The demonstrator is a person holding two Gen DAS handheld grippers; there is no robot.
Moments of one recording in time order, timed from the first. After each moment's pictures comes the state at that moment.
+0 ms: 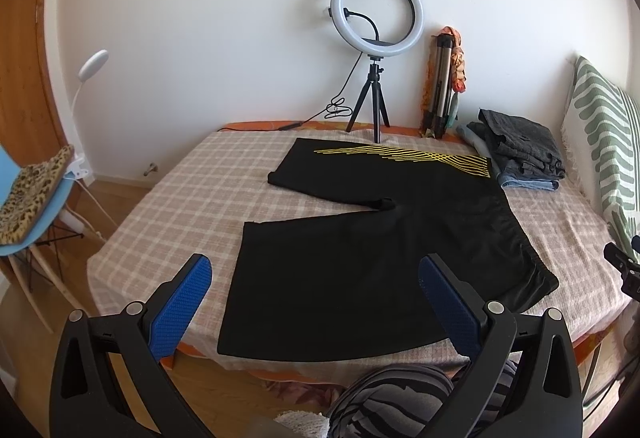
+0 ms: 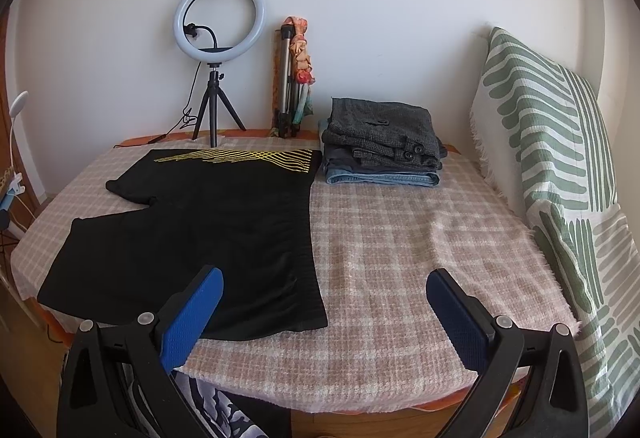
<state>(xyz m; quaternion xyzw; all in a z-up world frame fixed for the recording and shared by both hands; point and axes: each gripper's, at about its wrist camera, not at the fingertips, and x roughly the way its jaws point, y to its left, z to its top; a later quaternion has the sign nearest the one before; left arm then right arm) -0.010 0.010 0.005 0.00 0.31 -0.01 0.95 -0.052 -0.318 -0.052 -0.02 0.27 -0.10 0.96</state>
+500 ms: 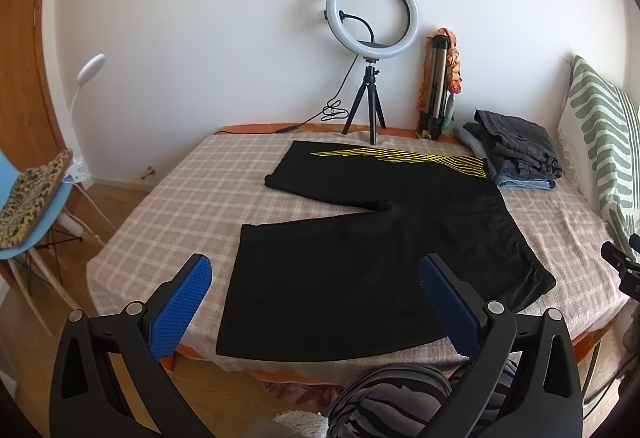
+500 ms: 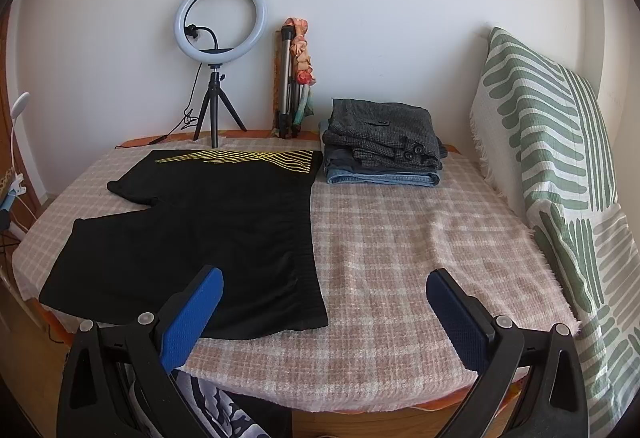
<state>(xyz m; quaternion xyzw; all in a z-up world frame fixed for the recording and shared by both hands) -0.011 0.004 0.008 0.01 0.30 -0.01 0.95 -0.054 -0.317 -0.051 -0.02 0.27 -0.10 0.96</state>
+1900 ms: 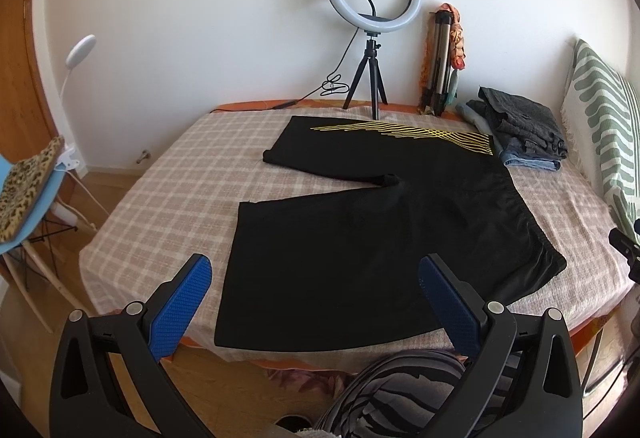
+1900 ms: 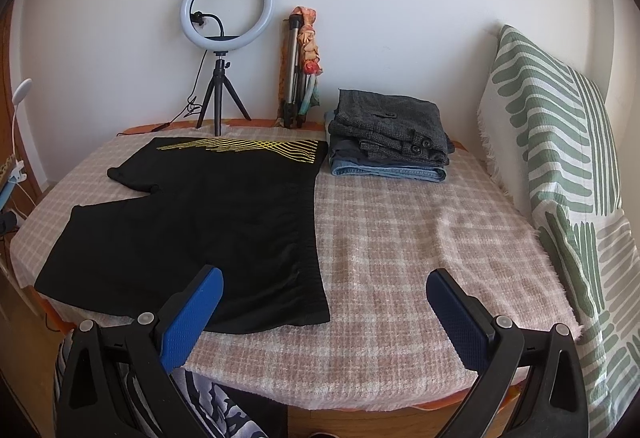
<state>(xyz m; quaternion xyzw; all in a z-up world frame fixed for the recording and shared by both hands) 0.000 0.014 -0.020 0.01 0.34 -0.02 0.94 -0.046 -0.318 -0.060 -0.04 0.28 -0.09 0.95</state>
